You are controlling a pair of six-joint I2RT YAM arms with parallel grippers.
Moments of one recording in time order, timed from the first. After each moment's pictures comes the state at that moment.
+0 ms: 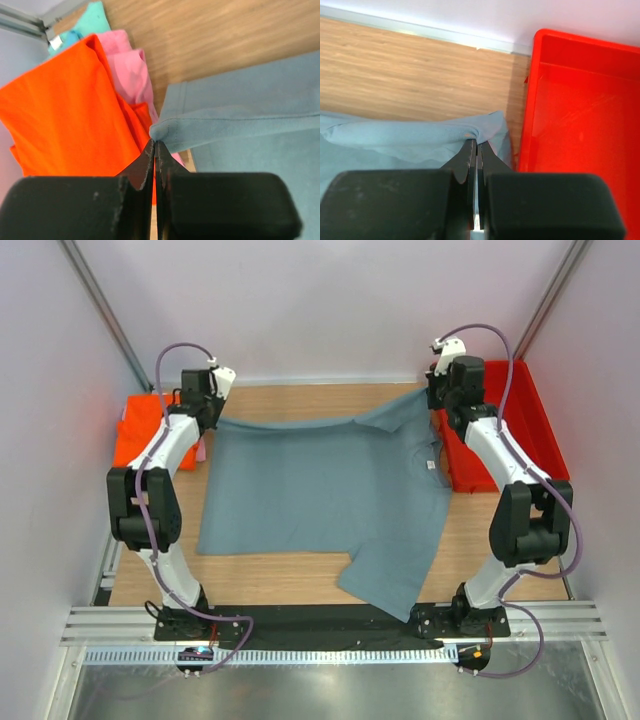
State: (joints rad) left arm -0.05 1.85 1.50 -0.33 -0.13 0.45; right arm 0.07 1.71 1.41 -0.09 -0.04 -0.12
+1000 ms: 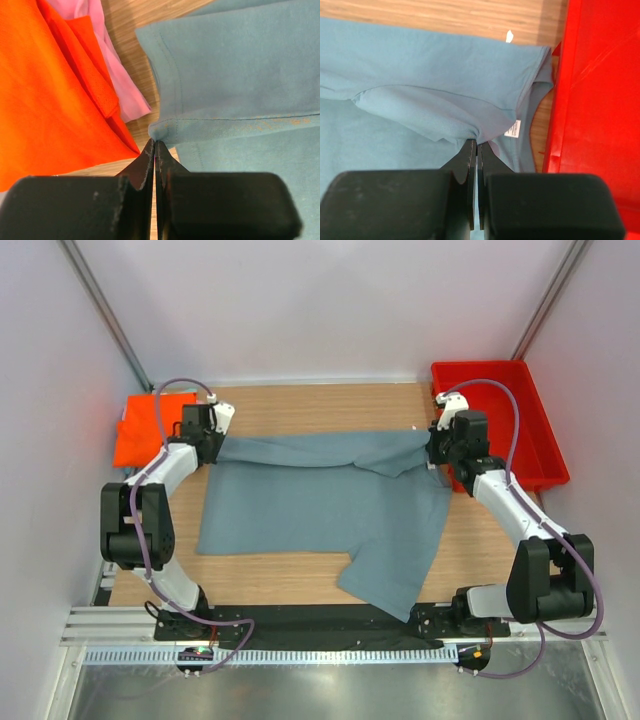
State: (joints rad) left arm -0.04 1.70 1.14 -0.26 -0.10 0.41; right arm 0.08 1.34 0.92 -0.12 -0.08 -0.04
